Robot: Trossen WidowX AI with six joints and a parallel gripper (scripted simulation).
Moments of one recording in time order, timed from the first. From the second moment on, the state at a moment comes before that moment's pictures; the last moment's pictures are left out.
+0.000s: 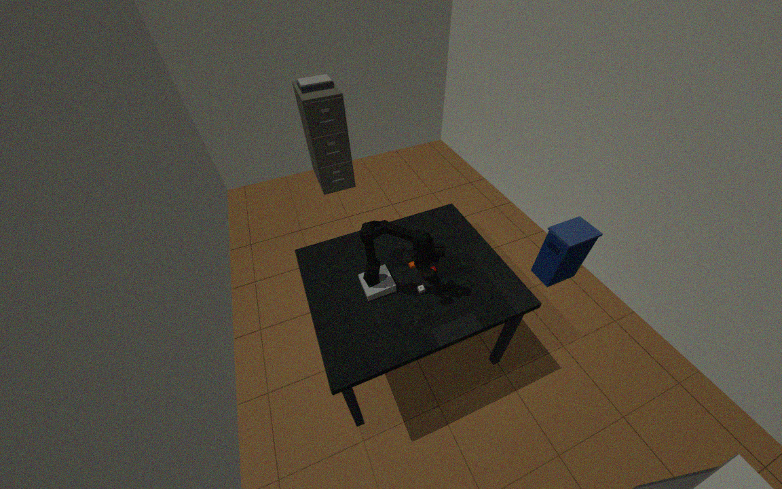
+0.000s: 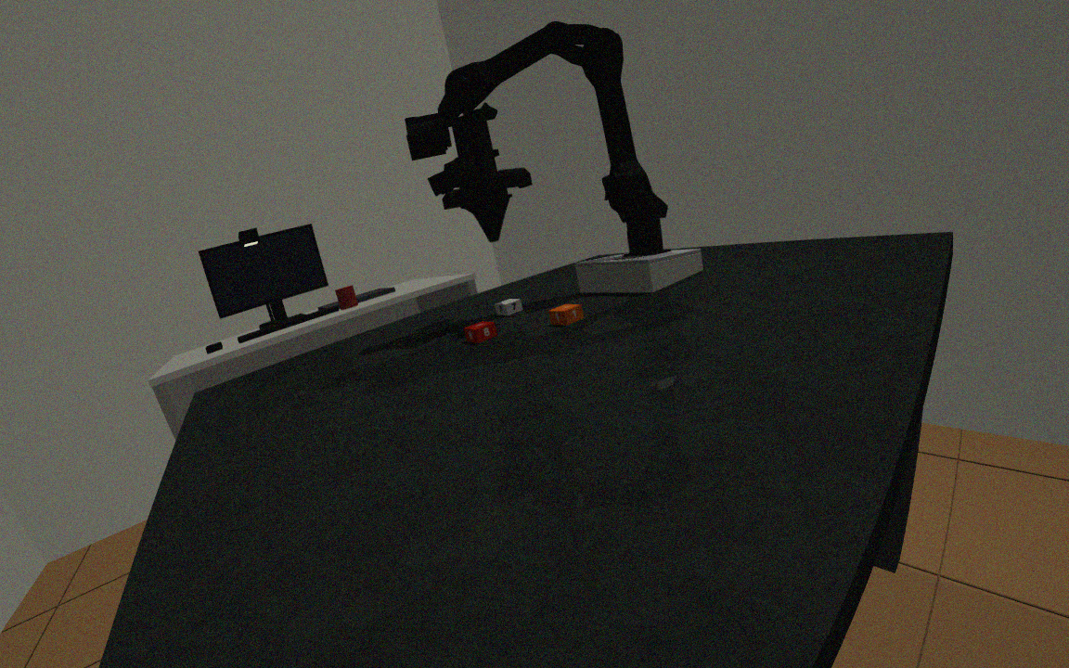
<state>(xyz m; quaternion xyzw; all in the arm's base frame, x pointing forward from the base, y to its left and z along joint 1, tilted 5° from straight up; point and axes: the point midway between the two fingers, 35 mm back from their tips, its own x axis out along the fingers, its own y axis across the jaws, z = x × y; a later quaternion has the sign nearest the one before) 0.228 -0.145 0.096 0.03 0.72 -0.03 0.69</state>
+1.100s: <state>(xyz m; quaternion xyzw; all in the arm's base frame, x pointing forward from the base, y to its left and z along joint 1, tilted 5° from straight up) 0.217 -0.143 -0.007 0.03 0.73 -0.03 0.69</state>
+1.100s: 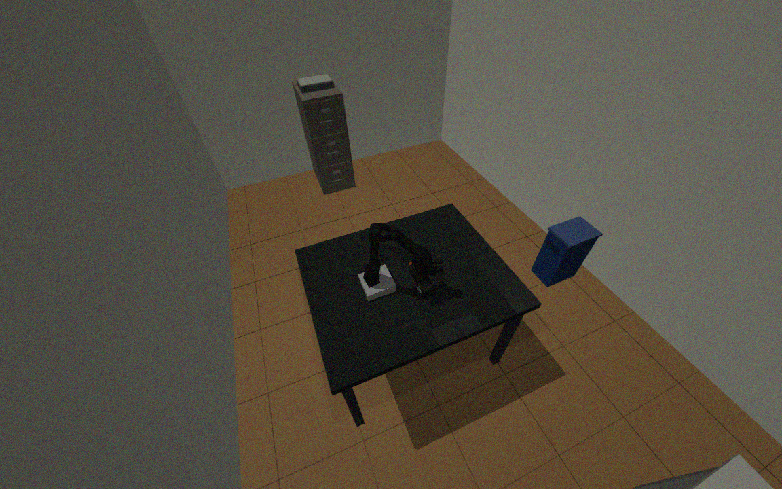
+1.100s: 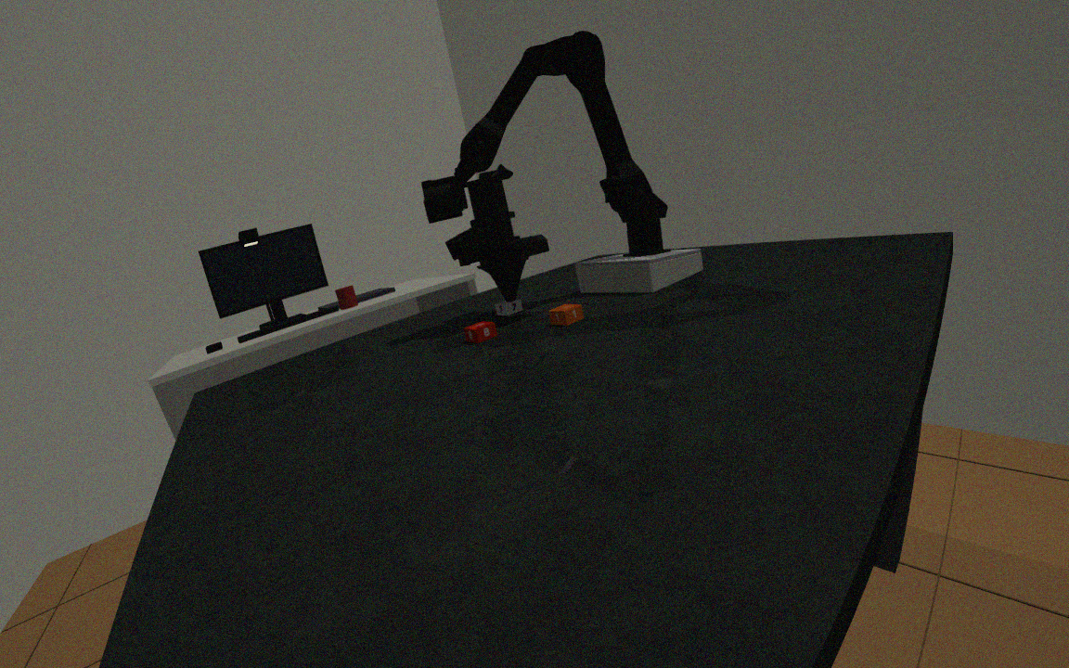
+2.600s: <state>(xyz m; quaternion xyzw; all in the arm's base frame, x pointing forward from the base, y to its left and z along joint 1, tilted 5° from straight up) 0.269 0.017 0.059 0.03 0.71 -0.02 0.70</state>
